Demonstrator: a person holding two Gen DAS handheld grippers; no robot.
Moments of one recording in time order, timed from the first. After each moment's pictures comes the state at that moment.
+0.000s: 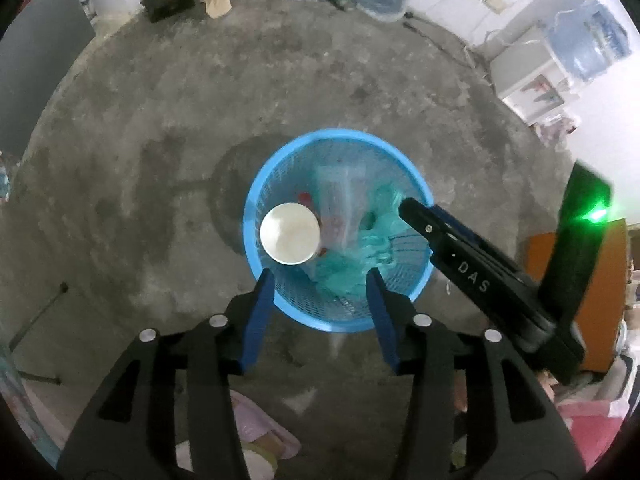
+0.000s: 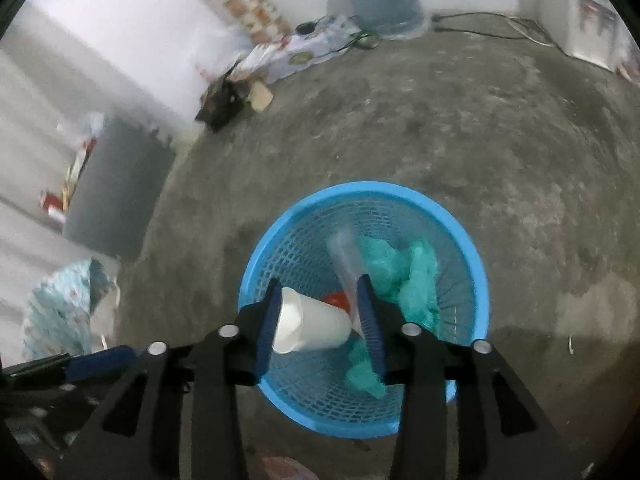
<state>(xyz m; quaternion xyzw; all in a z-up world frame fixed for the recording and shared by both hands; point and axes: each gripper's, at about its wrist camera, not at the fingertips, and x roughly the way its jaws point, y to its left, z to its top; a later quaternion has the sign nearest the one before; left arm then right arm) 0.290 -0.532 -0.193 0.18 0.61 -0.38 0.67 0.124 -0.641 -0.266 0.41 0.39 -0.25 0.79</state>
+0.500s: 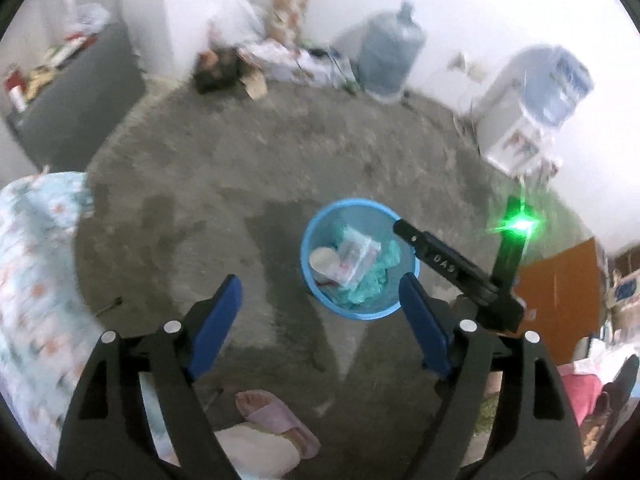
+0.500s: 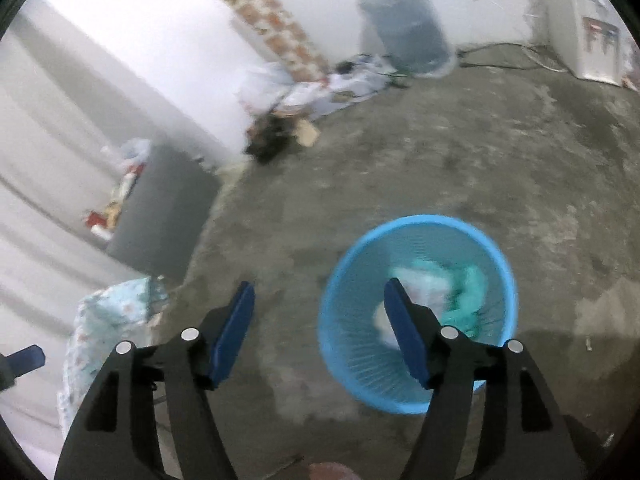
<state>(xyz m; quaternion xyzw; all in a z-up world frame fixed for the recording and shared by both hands) 0.269 -0.401 -0.001 0.13 0.52 -0.37 0.76 0.127 -0.587 -0.174 0.41 0.32 -0.20 0.83</state>
